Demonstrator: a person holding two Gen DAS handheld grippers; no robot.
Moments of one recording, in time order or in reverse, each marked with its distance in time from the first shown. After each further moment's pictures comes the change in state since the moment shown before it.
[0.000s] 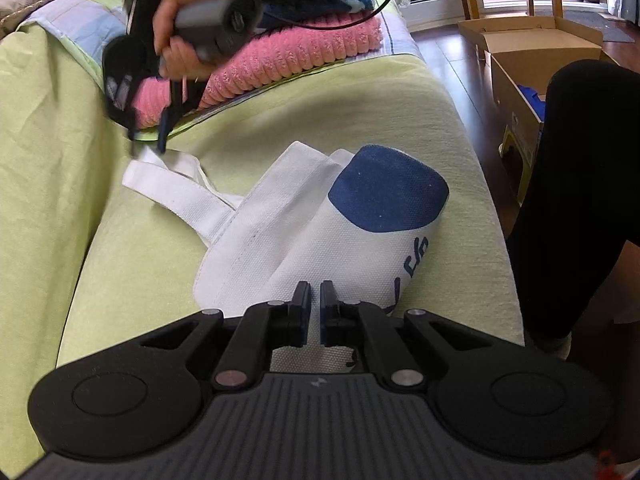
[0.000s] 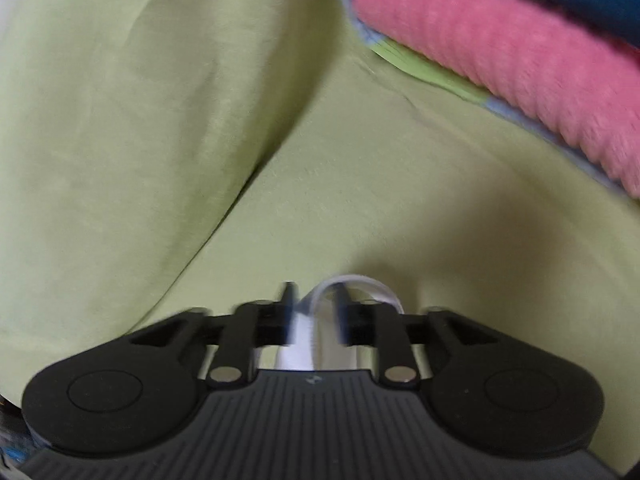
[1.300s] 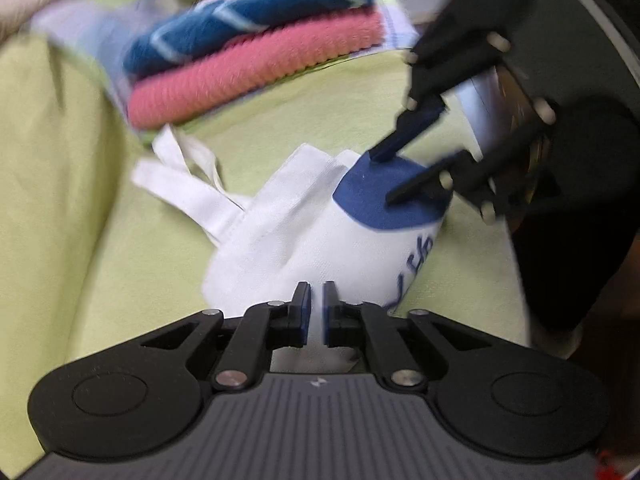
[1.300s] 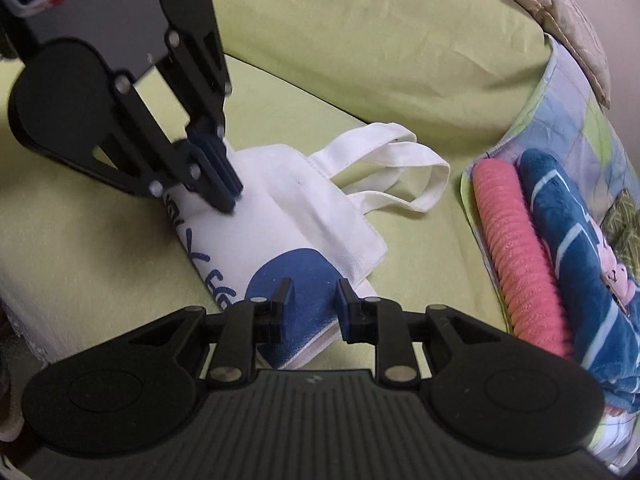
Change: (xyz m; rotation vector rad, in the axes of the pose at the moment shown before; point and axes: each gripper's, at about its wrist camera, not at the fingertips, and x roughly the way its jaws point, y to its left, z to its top) left arm -0.012 -0.009 -0.004 0.133 0.011 0.084; right arm -0.110 0.003 -0.353 -1.325 -0.191 -0.439
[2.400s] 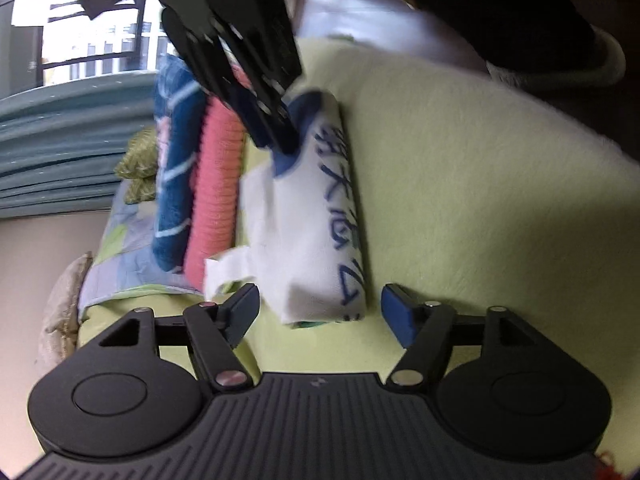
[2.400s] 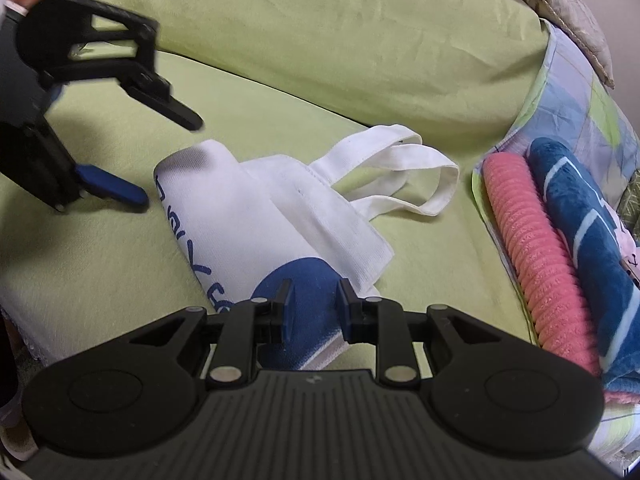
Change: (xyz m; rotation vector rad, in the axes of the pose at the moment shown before) left arm 0.015 -0.064 -0.080 0.822 -0.140 0.319; right arm 0.009 -0.010 -0.003 0.070 -0.039 0.063
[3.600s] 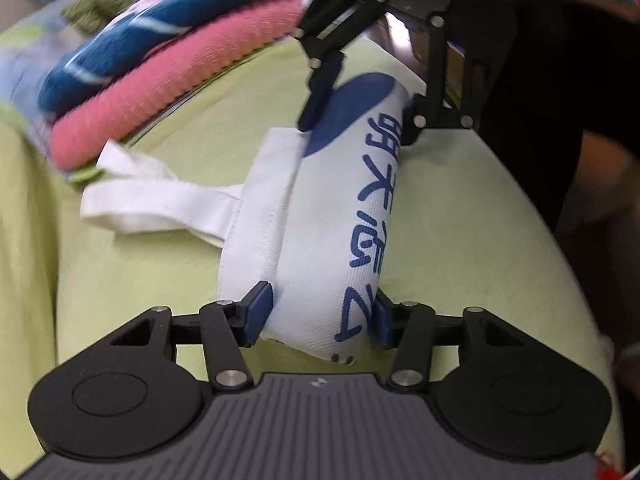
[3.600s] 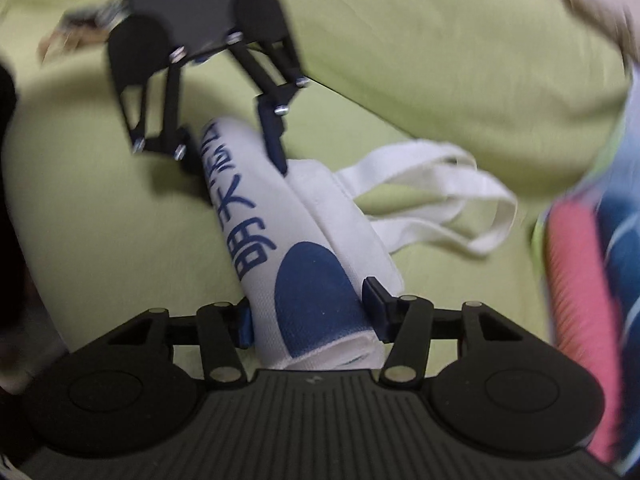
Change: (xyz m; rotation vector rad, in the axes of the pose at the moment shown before) left arm 0.068 0.114 -0.049 -0.738 -0.034 -0.596; right arm 0.035 -0.048 0.007 -0.136 -0.028 0.269
